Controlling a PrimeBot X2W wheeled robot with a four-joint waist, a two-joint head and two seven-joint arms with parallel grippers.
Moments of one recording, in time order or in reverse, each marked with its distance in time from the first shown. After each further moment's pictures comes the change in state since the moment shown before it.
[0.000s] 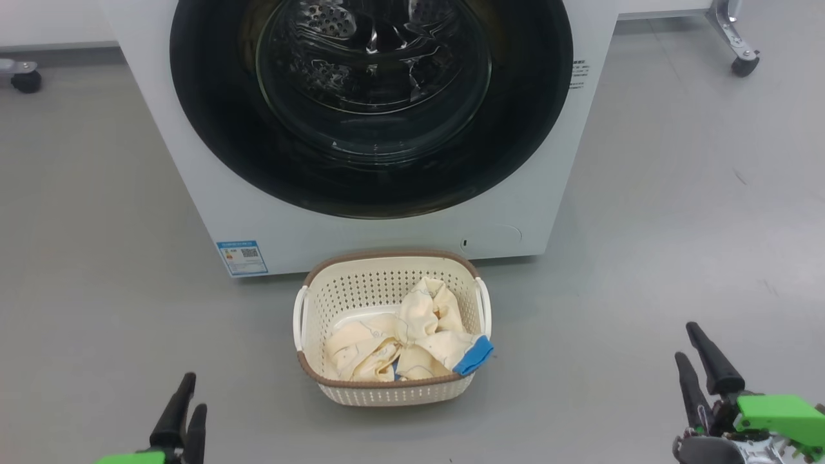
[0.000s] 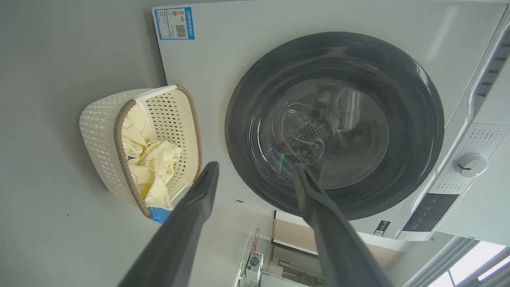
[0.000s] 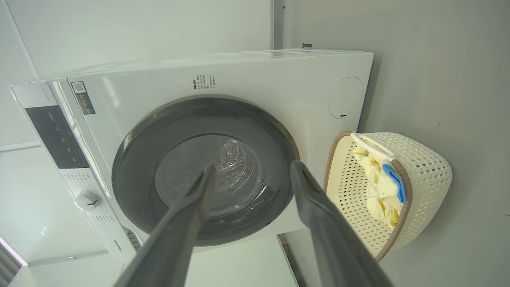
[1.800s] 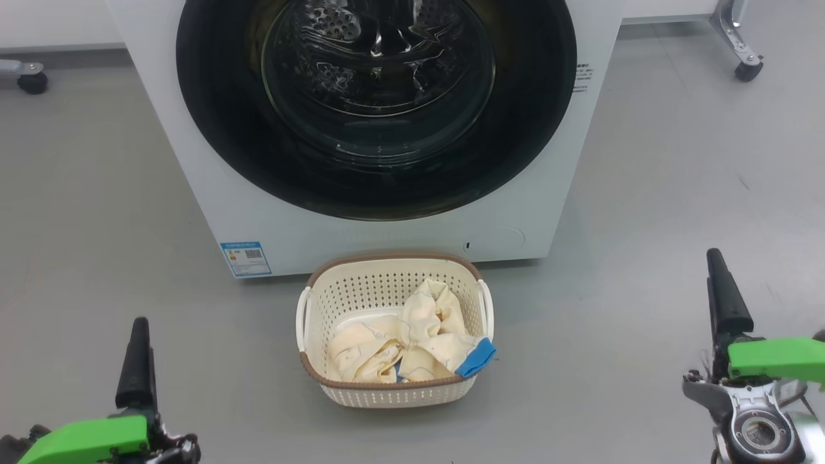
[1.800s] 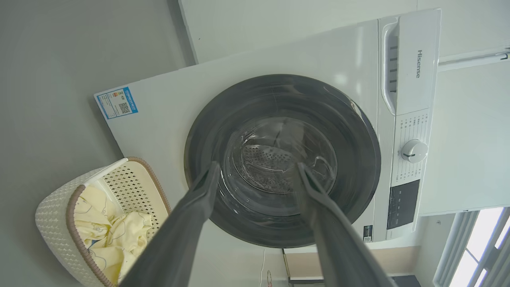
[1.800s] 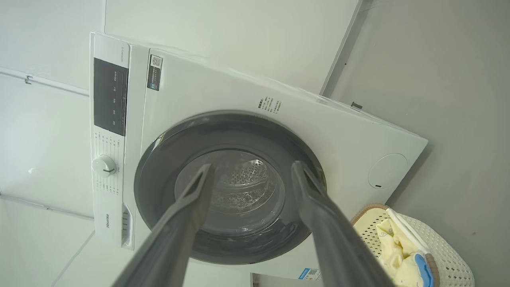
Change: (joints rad) left arm 0.001 -0.002 0.031 -0.191 0.224 -0.001 -0.161; right arm -0.051 0.000 0.024 -0.158 -0.322 0.000 -0.162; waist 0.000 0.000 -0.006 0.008
